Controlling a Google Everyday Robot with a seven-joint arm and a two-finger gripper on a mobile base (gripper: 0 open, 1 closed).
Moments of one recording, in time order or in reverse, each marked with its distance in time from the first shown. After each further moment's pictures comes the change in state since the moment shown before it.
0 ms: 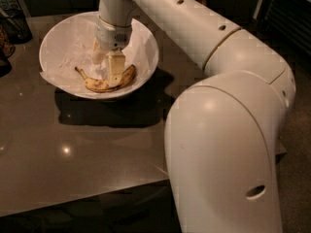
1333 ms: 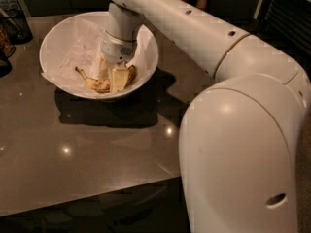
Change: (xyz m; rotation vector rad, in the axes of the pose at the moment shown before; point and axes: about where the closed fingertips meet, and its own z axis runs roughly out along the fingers) arm 0.004 0.029 0.026 -0.064 -0.049 0.035
